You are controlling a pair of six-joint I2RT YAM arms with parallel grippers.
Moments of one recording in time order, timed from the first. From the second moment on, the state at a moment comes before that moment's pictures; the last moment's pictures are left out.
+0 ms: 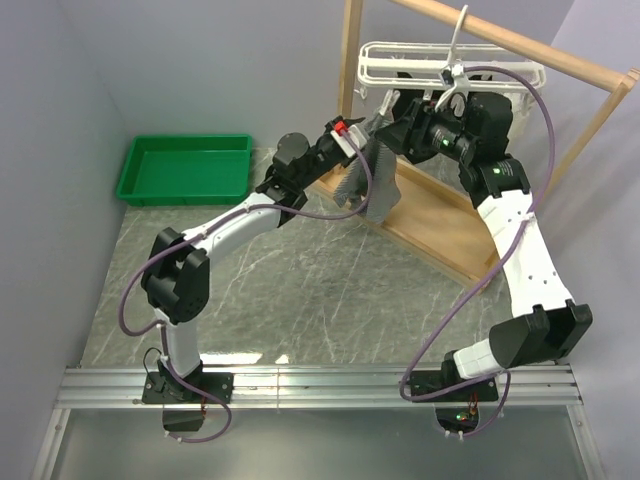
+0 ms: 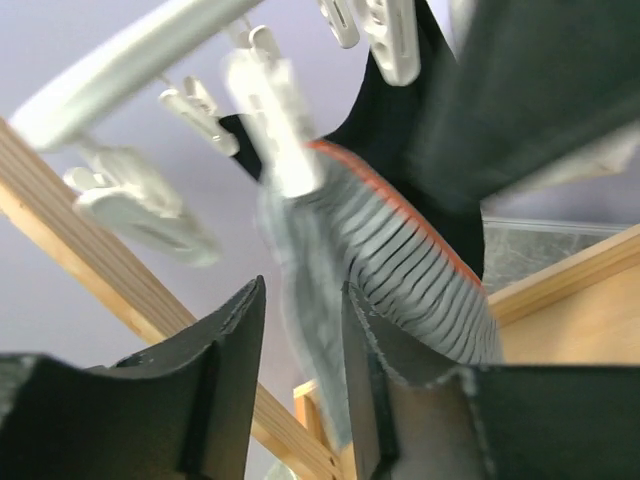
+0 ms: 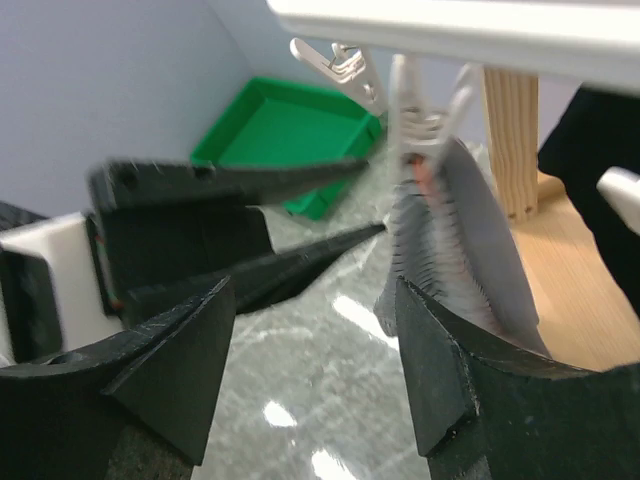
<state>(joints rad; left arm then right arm) -0.67 1.89 1.60 0.59 0.26 0.44 0.15 1.45 1.65 -0.35 -0.58 0.35</state>
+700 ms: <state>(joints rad) -0.66 1.65 1.32 0.48 0.31 0.20 0.07 1.10 1.55 -0.41 -0.54 0.26</state>
